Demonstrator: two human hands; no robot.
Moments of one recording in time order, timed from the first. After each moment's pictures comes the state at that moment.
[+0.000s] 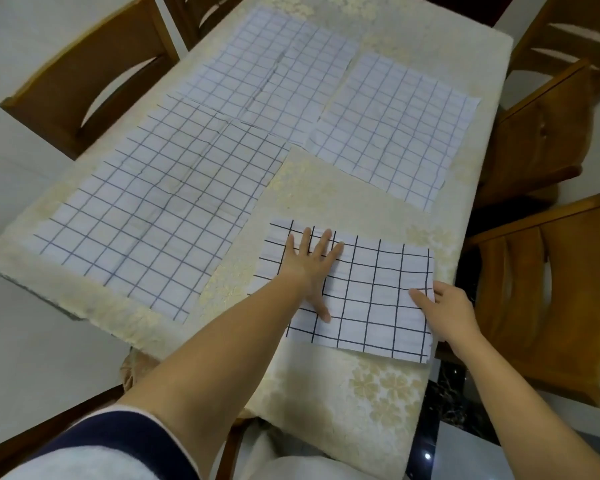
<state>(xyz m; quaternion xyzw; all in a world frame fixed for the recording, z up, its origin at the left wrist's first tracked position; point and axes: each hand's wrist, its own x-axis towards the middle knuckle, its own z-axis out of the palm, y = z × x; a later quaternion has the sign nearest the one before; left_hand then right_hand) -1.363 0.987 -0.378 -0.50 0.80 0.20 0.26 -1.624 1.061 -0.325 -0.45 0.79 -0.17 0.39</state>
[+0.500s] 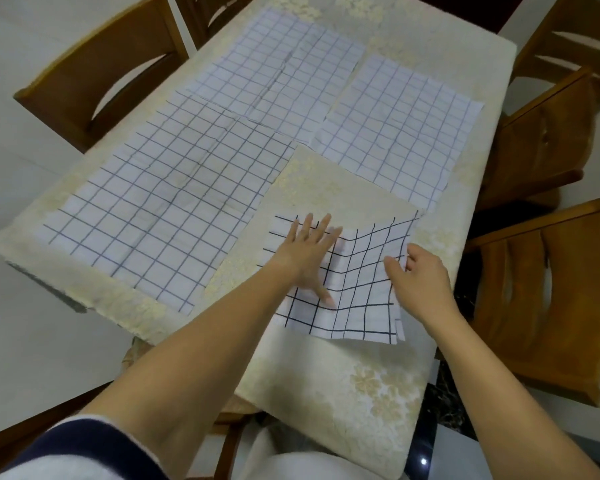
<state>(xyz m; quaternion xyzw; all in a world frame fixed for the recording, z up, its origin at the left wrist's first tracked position) -1.339 0.983 -0.360 -0.51 0.81 0.25 0.13 -1.542 1.045 -0.263 -0.56 0.73 -0.21 0.33</state>
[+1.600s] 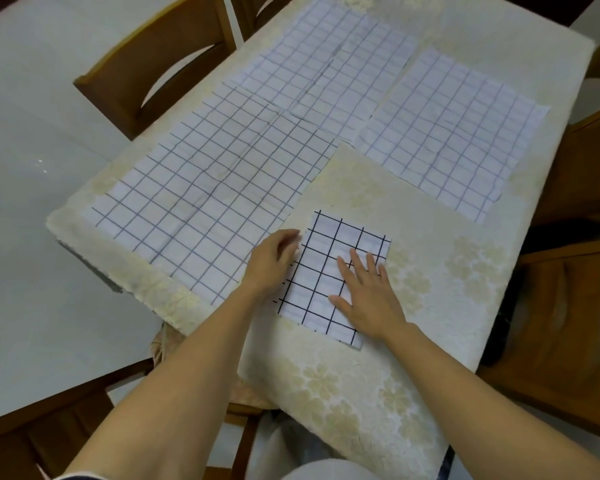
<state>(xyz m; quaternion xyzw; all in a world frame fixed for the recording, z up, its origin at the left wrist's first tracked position) -1.242 1.032 -0.386 -0.69 0.51 0.41 -0.31 -1.475 1.035 -0.386 -0.82 0.52 0.14 0.20</state>
